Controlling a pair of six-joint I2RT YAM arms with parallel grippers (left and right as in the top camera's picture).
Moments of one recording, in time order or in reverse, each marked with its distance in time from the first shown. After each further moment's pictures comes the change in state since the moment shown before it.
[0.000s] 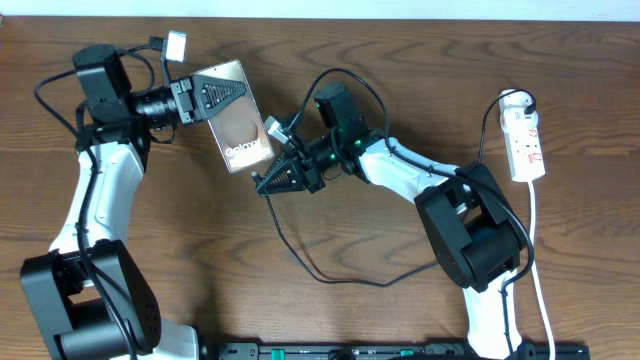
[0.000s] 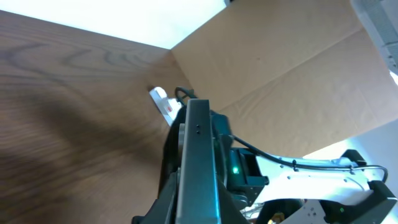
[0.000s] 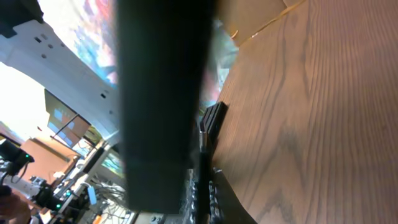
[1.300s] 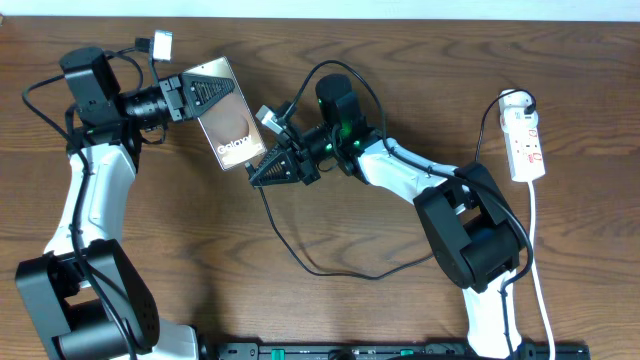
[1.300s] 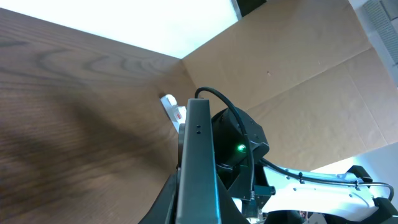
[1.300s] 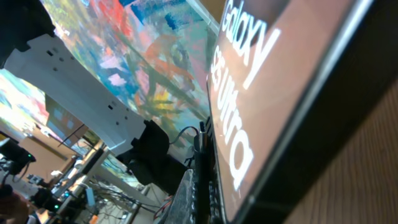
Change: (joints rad) left arm 0.040 0.000 0.000 -0.005 -0.023 -0.031; right arm 0.006 0.000 0.000 0.300 -0.002 0.275
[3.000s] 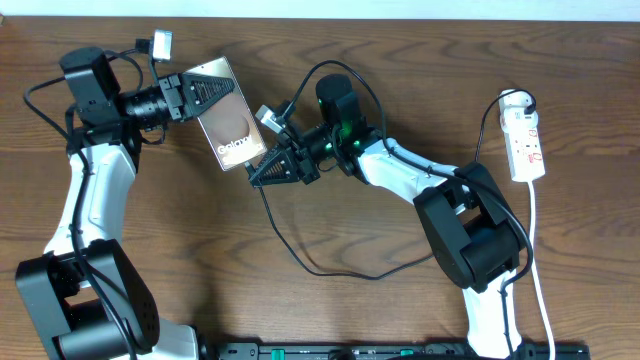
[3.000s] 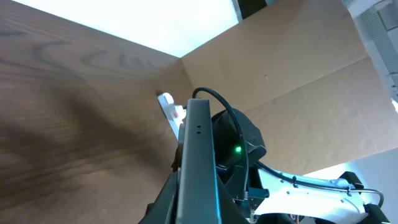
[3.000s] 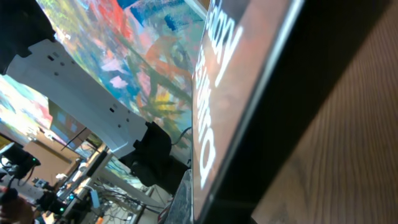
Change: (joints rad) left arm 0.000 0.000 0.000 0.000 0.000 -0.051; right arm 0.000 0.000 0.000 0.019 0.001 0.040
